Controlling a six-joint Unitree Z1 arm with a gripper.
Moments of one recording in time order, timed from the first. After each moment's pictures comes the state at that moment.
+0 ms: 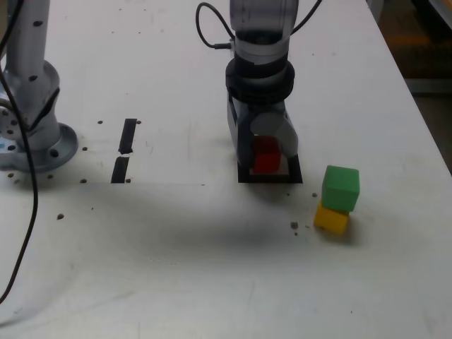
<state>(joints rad) -0.19 1.91 -1.24 0.84 0.05 -0.30</state>
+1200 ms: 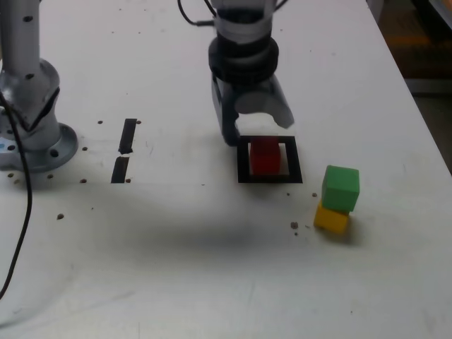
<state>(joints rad) -0.19 1.80 -1.23 0.97 0.14 -0.33</state>
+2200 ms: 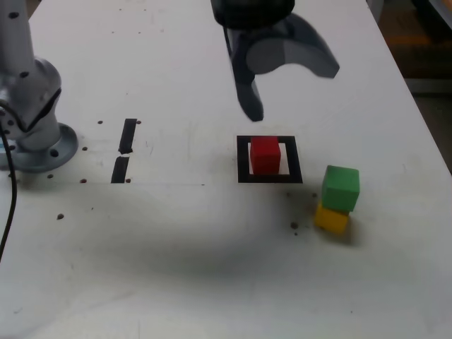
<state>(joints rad) -0.26 1.73 -1.49 1.10 0.03 -0.31</state>
